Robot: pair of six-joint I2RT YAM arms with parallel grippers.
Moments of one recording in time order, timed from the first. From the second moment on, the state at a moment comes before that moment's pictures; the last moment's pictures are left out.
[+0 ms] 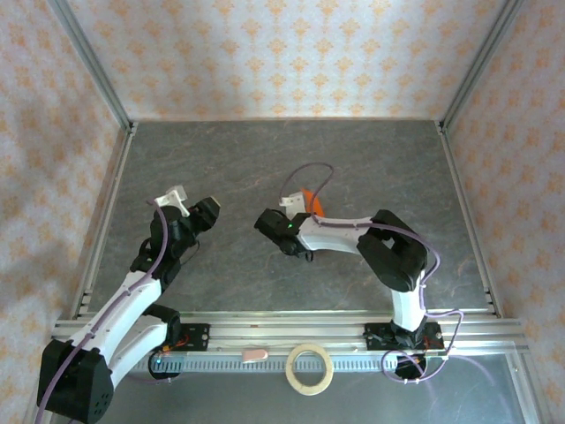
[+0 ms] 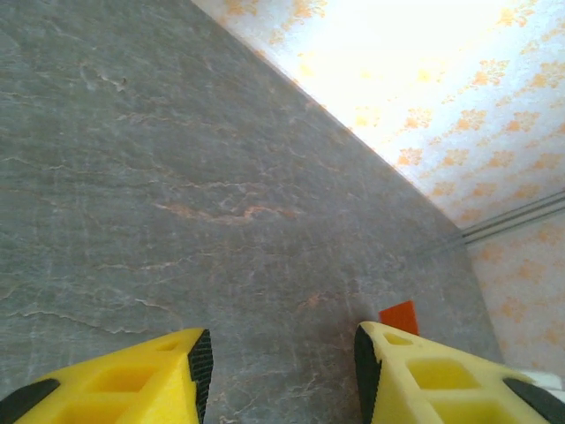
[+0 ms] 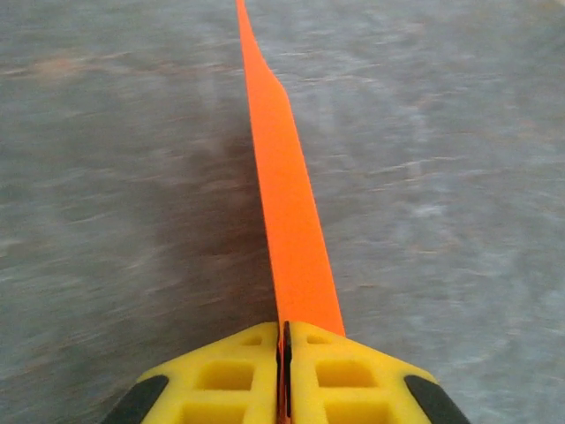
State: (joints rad) left arm -0.20 0.85 0.40 0.08 0.05 -0.80; right arm 0.97 1.92 1.22 -0.61 0.84 0.64
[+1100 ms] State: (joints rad) left arm -0.46 1.39 0.58 0.27 0.40 -0.88; right arm 0.37 1.74 0.76 0.12 -0.51 0.84
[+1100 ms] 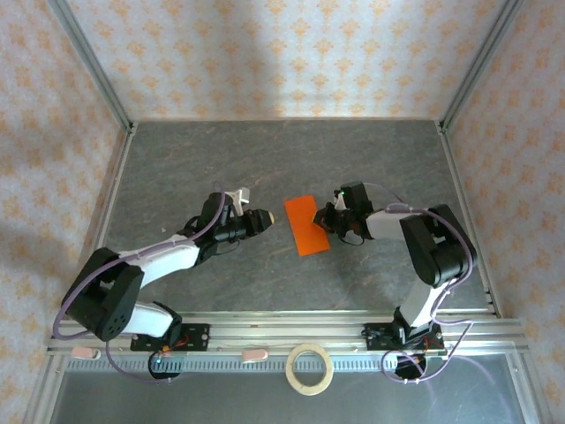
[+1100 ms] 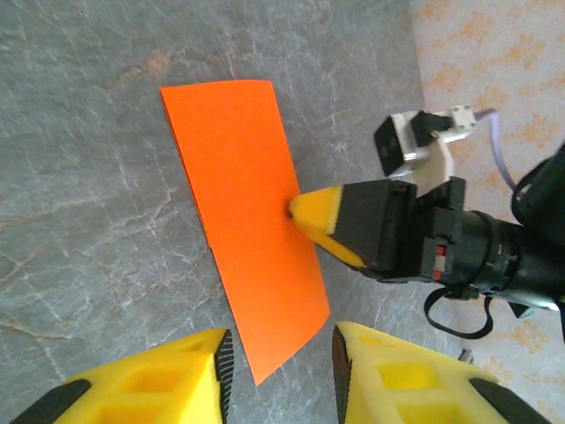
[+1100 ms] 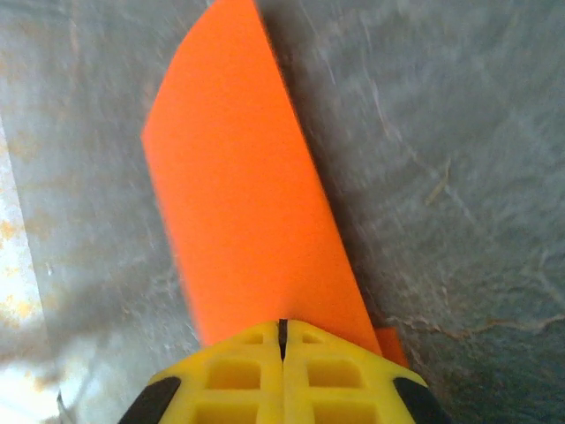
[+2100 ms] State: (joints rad) left arm -0.56 1.77 0.74 0.32 0.47 -0.93; right arm 0.33 1.76 0.62 0.34 -0.63 1.00
